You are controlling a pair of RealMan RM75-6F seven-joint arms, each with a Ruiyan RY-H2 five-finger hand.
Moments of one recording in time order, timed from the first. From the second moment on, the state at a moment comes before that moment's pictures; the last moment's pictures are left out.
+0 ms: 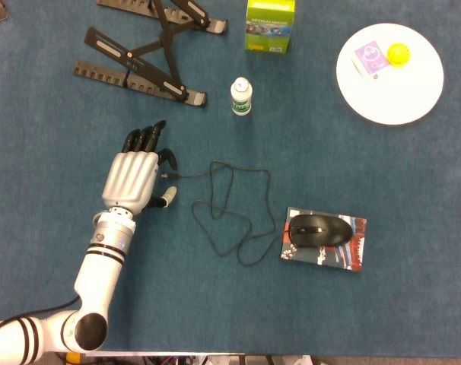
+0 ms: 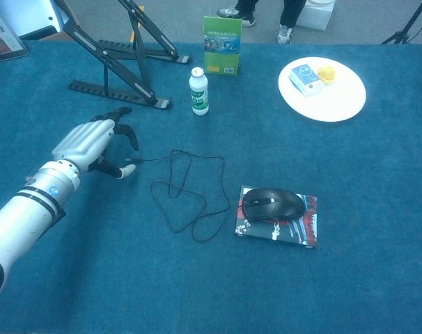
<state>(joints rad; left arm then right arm) -0.46 -1.74 -0.14 -1.54 1.07 1.13 0.45 0.31 -1.04 0.17 -1.48 -1.36 1.27 0.11</state>
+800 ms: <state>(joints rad) -0.50 -1.77 -0.17 -1.47 0.98 1.09 0.42 0.30 -1.06 0.17 -1.44 -1.37 1.27 0.15</state>
